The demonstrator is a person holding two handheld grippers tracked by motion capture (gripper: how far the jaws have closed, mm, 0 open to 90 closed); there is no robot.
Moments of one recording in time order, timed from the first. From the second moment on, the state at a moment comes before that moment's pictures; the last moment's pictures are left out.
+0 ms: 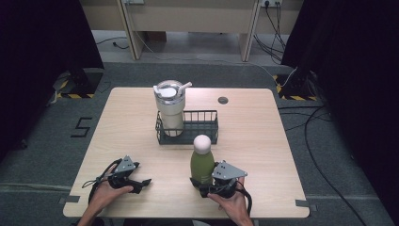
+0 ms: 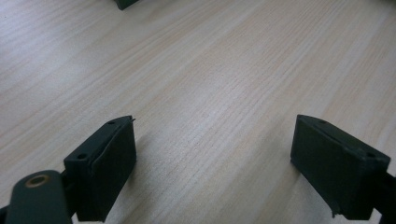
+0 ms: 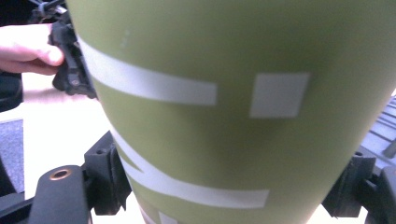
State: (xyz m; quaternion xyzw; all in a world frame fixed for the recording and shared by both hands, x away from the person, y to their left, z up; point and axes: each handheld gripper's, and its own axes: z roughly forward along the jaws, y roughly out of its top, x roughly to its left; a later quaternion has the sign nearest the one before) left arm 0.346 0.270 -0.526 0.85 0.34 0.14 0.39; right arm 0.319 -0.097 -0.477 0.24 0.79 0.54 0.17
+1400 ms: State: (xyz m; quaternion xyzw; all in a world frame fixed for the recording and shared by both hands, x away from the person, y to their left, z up) left arm 0.346 0.270 -0.526 0.85 0.34 0.14 0.39; right arm 0.424 -0.102 -0.377 0.28 0.75 0.56 0.22
